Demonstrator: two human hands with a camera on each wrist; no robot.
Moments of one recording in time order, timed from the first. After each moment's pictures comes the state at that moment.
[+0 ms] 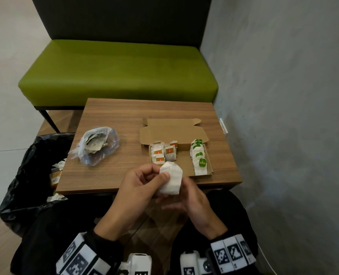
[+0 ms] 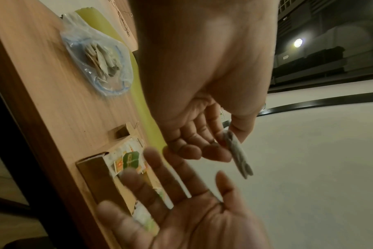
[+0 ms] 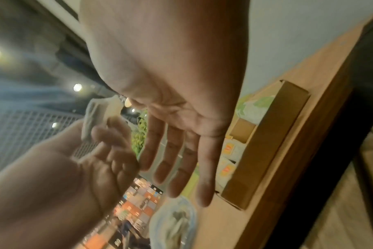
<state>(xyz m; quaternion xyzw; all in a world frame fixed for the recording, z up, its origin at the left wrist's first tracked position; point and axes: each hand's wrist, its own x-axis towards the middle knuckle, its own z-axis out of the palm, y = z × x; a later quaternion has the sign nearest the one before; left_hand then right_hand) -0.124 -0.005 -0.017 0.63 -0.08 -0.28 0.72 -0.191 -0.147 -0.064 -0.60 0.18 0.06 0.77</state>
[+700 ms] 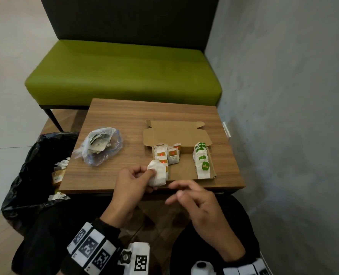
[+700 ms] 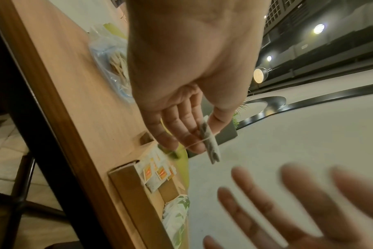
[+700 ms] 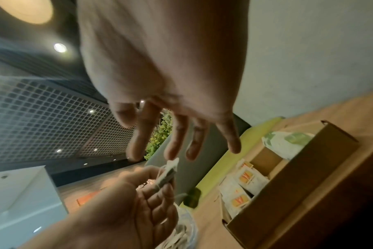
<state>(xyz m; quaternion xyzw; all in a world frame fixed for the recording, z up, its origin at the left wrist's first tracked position) -0.100 -0.001 -0.043 0.69 0.06 -0.24 0.68 -0.210 -0.151 -0.038 -0.79 0.07 -0.02 0.60</state>
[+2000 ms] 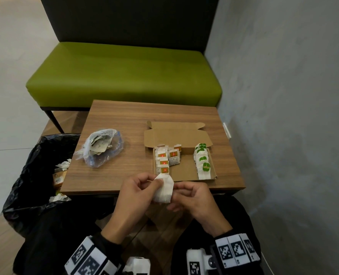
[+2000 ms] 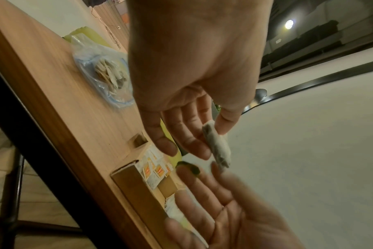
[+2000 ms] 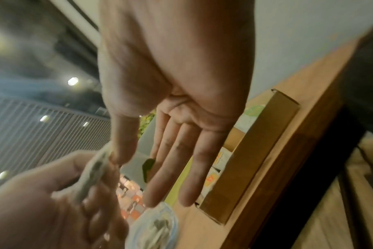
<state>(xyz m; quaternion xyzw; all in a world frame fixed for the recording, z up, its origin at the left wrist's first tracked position) -0.119 0.002 -0.041 0.71 -0.03 -0.22 0.67 -0.182 -0.157 -0.064 -0.67 0.21 0.08 0.71</state>
